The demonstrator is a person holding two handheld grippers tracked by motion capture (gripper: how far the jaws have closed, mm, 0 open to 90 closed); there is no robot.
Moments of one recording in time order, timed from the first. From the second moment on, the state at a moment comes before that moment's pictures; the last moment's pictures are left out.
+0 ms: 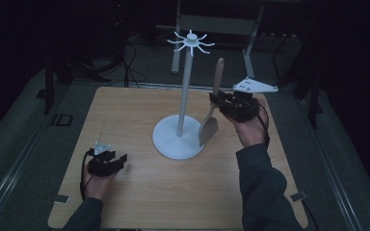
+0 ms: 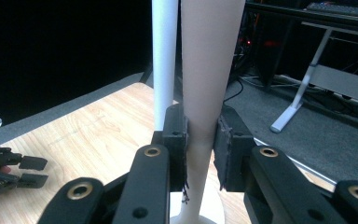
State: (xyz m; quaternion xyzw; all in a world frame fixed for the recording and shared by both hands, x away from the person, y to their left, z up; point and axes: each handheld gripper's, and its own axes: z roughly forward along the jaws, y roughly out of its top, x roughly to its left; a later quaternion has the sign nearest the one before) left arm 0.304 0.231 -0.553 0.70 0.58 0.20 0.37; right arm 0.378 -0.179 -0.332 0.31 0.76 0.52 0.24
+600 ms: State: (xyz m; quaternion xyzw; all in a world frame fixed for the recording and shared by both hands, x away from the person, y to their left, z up) left arm 0.304 0.231 -0.553 0.70 0.58 0.20 0.37; right arm 0.381 -0.168 -0.319 0.30 0.76 0.52 0.24
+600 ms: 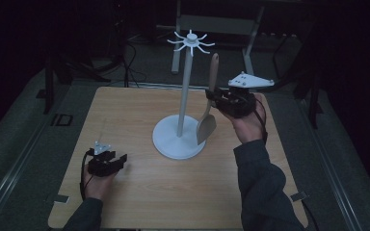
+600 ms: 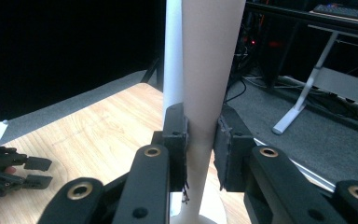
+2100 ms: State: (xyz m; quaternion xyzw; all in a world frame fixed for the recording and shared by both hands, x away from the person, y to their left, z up) left arm 0.305 0.230 -0.553 0.70 0.58 0.20 0.37; right arm 0.403 -0.143 -0.312 0.31 0.78 0.50 0.22
